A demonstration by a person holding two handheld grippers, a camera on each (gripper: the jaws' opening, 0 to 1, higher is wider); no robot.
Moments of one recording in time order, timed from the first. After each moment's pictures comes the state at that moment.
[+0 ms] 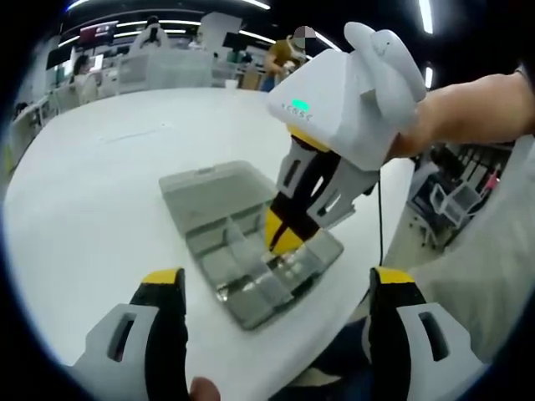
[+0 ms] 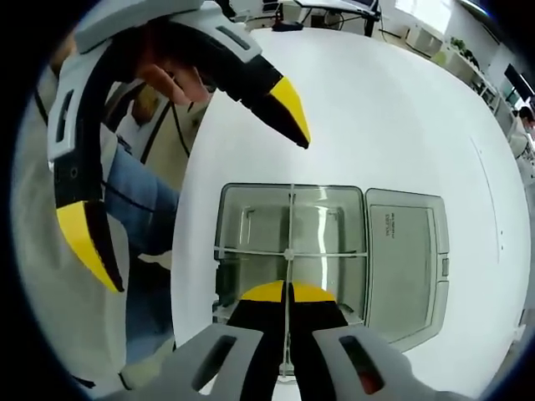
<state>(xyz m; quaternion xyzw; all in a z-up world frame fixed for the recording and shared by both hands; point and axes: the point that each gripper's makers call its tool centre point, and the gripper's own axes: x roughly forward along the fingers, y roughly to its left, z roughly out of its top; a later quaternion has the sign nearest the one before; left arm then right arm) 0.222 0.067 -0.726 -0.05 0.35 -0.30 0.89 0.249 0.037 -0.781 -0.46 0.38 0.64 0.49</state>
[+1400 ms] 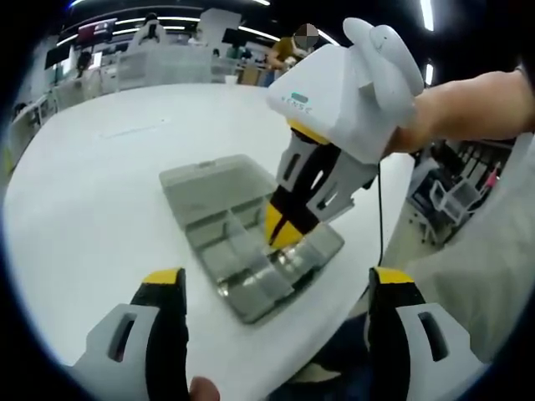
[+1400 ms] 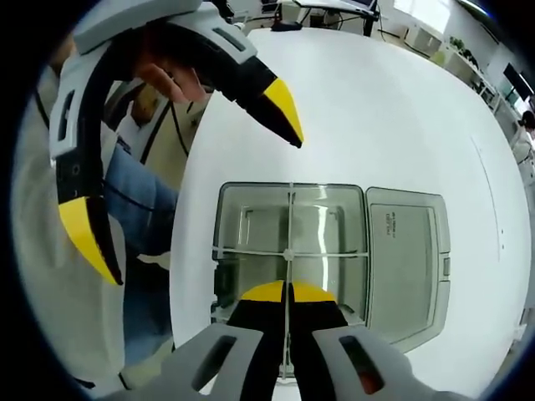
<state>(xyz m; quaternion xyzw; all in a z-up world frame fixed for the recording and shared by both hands) 0.218 0.069 -0.731 -0.05 0.36 -0.30 0.88 0.250 0.038 -0.785 -0.46 0.38 0.64 0.49</state>
